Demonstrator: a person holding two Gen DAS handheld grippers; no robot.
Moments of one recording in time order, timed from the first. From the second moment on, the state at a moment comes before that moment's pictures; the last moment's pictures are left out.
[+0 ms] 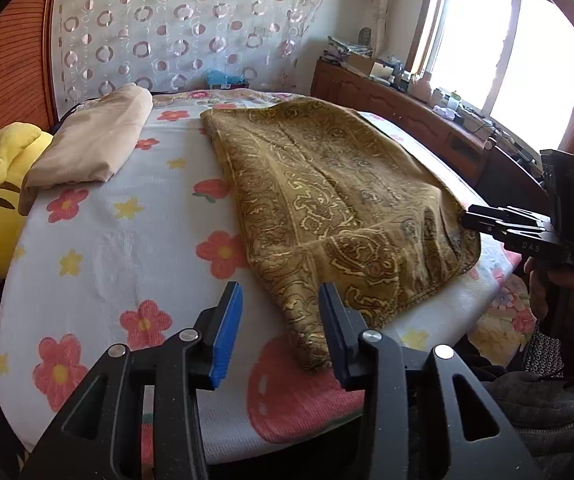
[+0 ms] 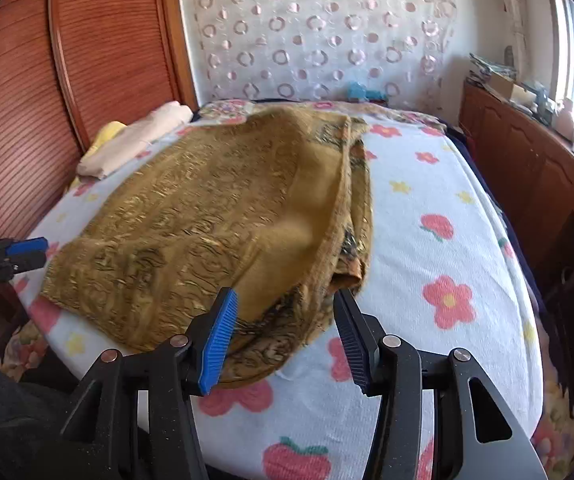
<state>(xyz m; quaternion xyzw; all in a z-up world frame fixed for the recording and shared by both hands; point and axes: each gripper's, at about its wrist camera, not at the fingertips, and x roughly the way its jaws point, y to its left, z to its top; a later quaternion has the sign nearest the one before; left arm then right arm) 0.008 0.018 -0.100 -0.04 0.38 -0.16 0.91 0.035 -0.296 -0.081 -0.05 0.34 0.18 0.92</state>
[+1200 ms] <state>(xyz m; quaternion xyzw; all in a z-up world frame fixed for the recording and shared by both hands) 0.010 0.015 -0.118 -0.07 0.40 -0.19 0.89 0.038 -0.285 -0.101 -0.06 0.36 0.23 0.90</state>
